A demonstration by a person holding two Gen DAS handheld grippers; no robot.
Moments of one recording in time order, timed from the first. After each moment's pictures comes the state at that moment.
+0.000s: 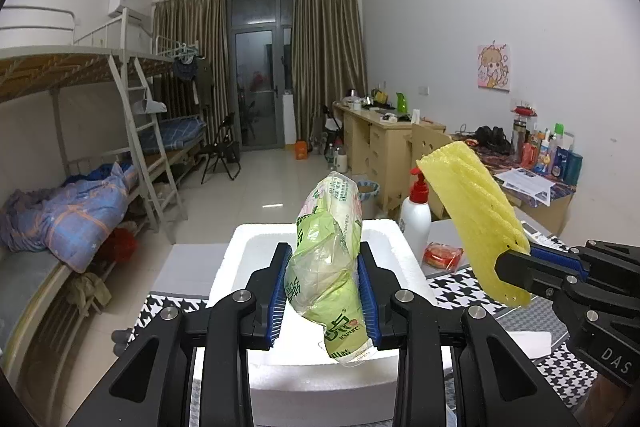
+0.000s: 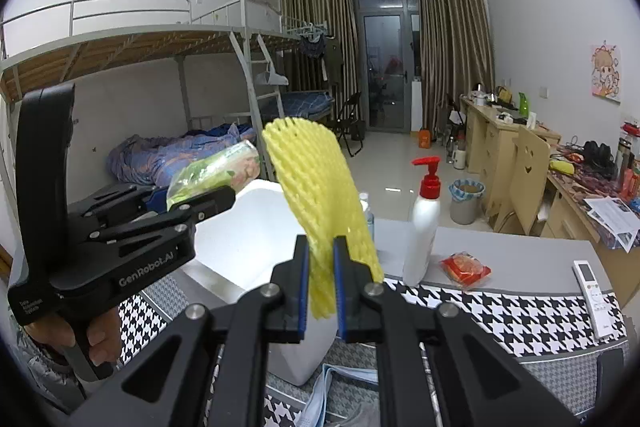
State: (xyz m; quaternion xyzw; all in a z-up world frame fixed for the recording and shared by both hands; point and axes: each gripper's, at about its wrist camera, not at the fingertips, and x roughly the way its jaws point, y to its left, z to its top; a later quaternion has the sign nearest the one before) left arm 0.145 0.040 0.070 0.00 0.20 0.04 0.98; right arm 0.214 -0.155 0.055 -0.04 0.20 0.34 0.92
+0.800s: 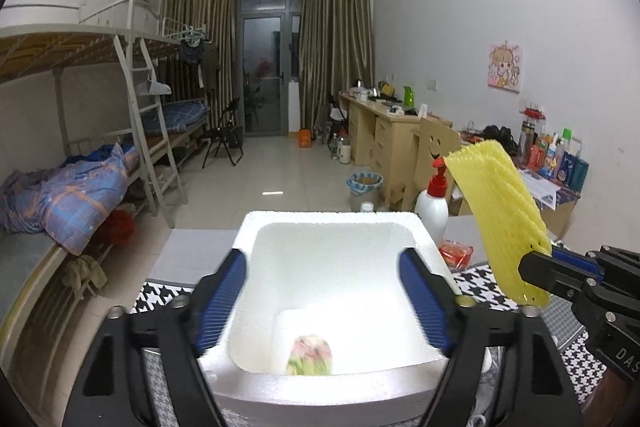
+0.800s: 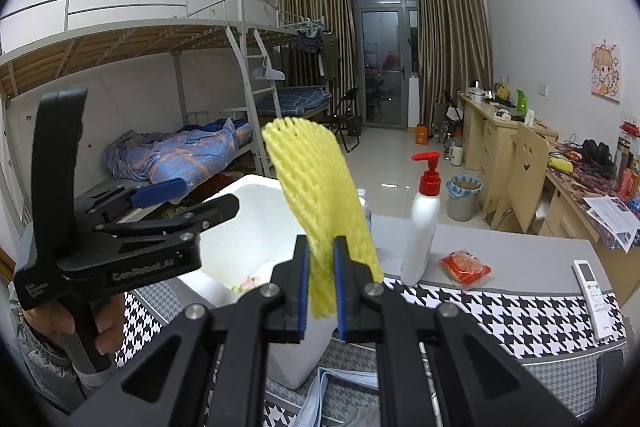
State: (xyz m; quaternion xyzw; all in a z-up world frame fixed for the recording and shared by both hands) left arm 0.159 0.056 0.067 -0.03 0.21 0.05 0.97; right arm 0.217 -0.147 0.055 -0.05 0.20 0.33 0.92
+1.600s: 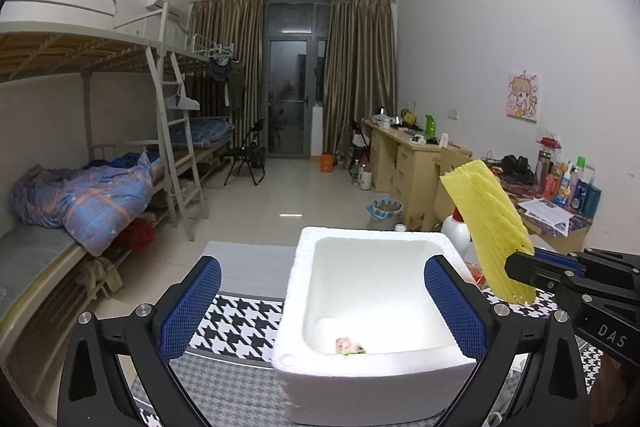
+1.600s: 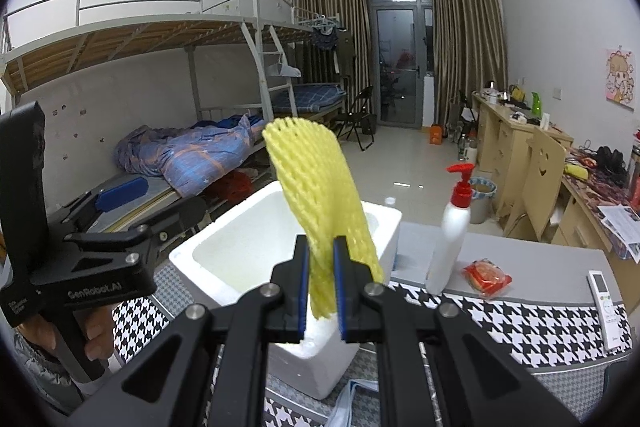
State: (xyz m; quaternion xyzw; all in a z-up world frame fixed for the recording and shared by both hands) left arm 0.123 0.077 0.073 -0.04 0.17 0.10 0.98; right arm 0.219 -0.122 0.062 -0.06 0.21 0.36 0.91
